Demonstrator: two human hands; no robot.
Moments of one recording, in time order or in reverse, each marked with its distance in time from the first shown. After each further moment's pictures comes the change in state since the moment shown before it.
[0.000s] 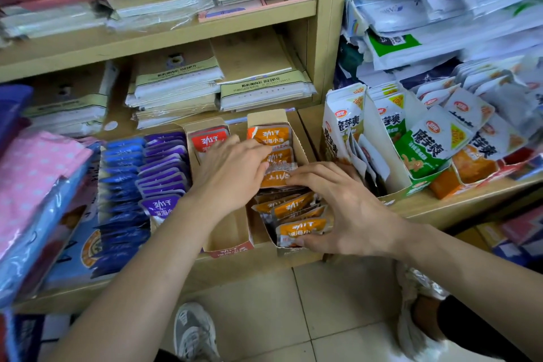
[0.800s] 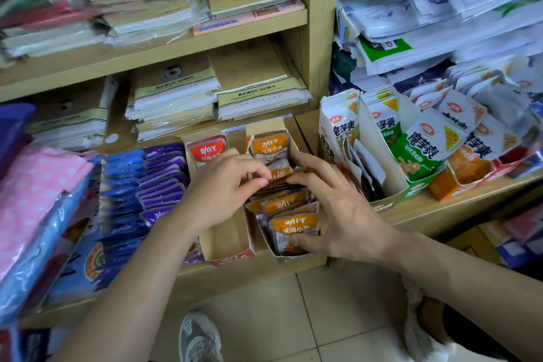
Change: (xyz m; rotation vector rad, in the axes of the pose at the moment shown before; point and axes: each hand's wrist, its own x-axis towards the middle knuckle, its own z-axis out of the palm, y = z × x) left_hand -0.013 -0.015 -0.007 -0.419 -0.035 0.021; right_hand 0.001 -0.003 0.009 0.004 0.085 0.071
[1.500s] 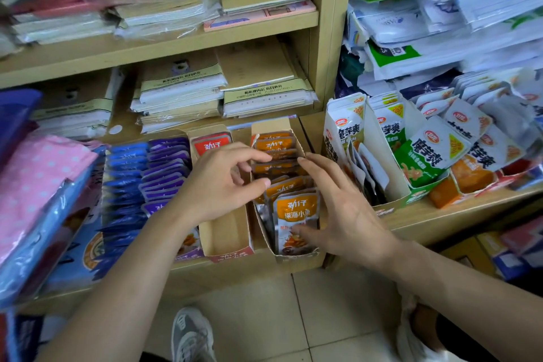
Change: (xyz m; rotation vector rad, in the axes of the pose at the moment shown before) left_hand -0.007 -0.001 -0.009 -0.254 0.067 -0.054; right_hand -0.001 -0.002 0.004 0.017 0.072 0.073
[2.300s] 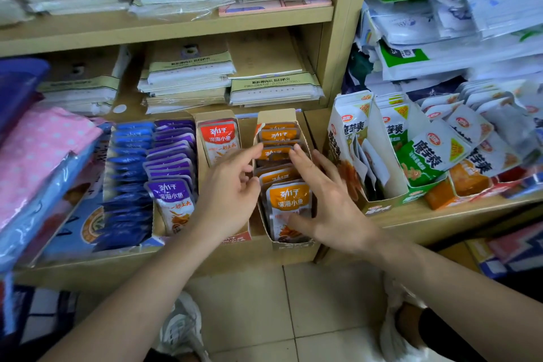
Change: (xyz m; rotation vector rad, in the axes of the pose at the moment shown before) left_hand -0.037 0.023 0.037 -0.045 0.239 -0.238; right_hand 0.006 -0.008 0.010 0.126 -0.120 0.076
